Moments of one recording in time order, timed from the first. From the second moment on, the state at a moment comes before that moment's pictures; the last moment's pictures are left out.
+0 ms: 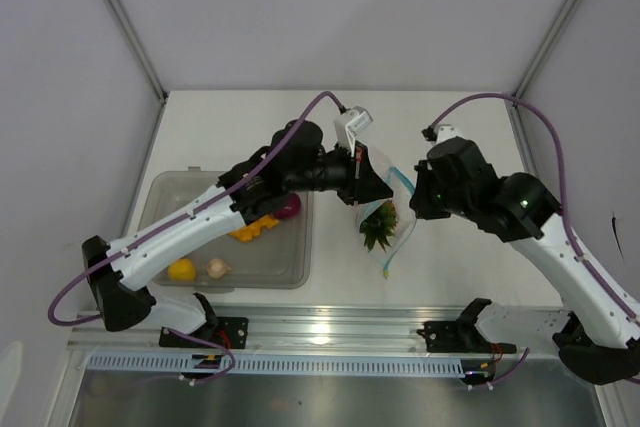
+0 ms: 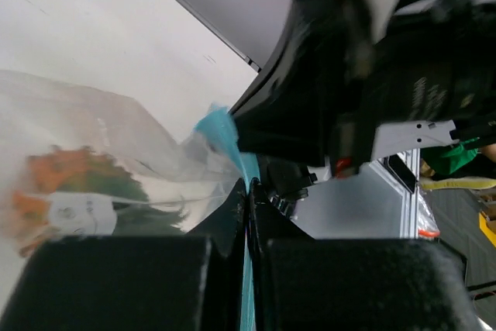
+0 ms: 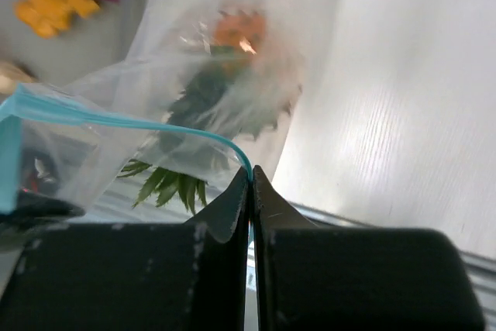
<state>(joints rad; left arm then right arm) -0.95 1.40 1.42 -0.30 0.37 -0.54 0.77 1.12 1.45 -1.19 0.21 0.53</state>
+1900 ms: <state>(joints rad) -0.44 0.87 0.85 -0.68 0.12 -0.56 0.72 1.15 1.39 -1.16 0.28 0.49</state>
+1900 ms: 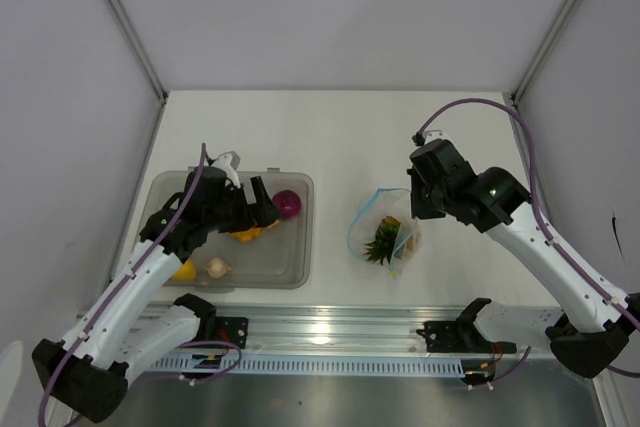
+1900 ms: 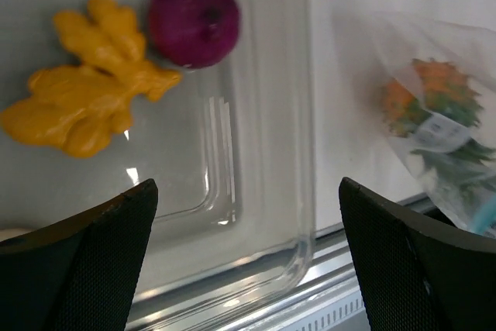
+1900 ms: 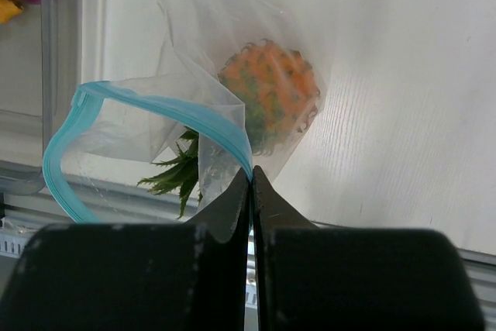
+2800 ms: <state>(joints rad) -0.12 1.04 0.65 -0.63 0.05 -0.88 0.72 1.17 1.36 -1.11 0.21 0.47</state>
